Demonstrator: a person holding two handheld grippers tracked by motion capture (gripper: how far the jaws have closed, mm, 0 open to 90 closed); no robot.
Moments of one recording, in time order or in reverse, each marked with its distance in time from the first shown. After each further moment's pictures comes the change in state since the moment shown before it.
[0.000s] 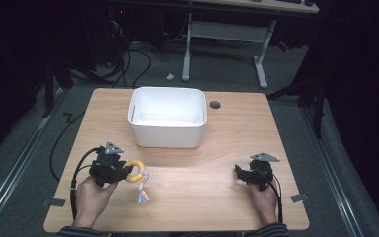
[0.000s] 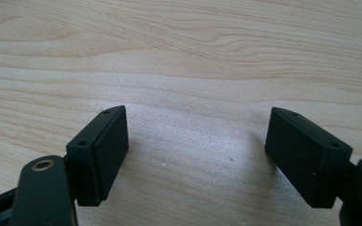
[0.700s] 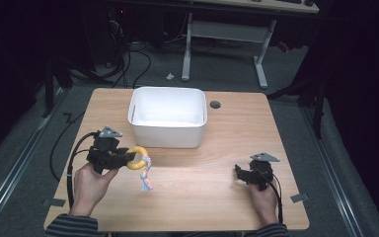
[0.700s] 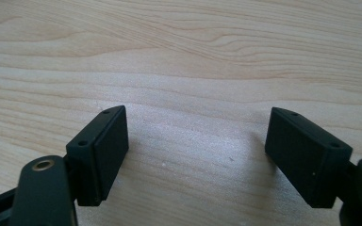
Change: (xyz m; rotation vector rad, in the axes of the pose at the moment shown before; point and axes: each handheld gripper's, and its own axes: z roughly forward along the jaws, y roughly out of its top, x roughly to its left) left arm 0.001 0.040 -0.028 -0.046 -0.053 -0.011; right arm 0.000 0.000 0.000 0.001 0.000 0.003
